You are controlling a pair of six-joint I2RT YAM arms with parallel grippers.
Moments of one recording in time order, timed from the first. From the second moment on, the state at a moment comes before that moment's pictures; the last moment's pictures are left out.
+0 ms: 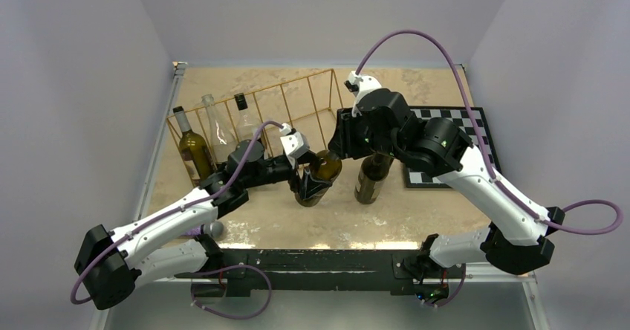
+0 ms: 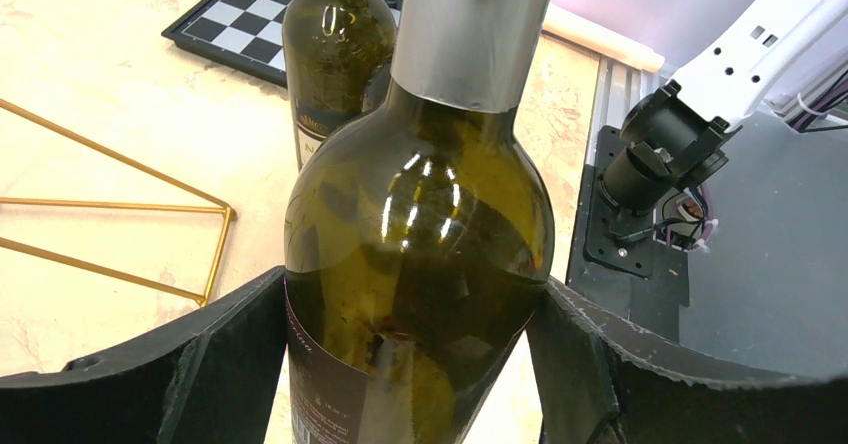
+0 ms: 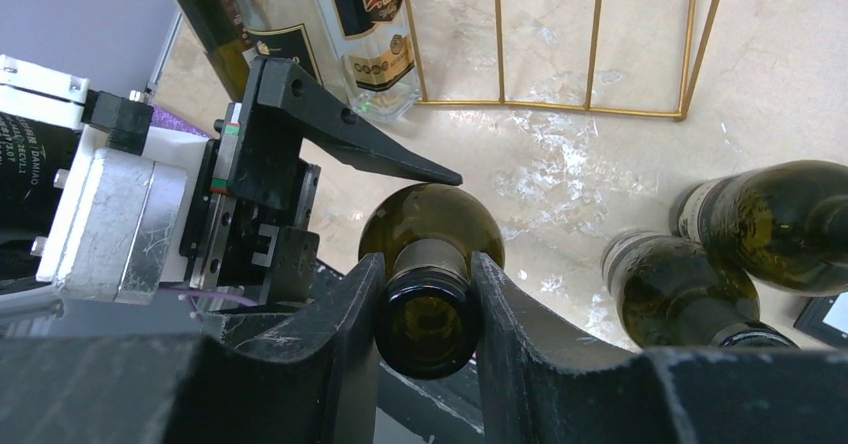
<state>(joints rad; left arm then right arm) -0.81 1.02 0.69 0.18 0.44 -0.11 0.96 1.31 1.72 -1.03 0.21 0.56</state>
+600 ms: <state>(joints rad) -0.82 1.06 0.69 0.20 0.46 -0.06 0.94 1.31 1.72 -1.03 0.16 0.64</state>
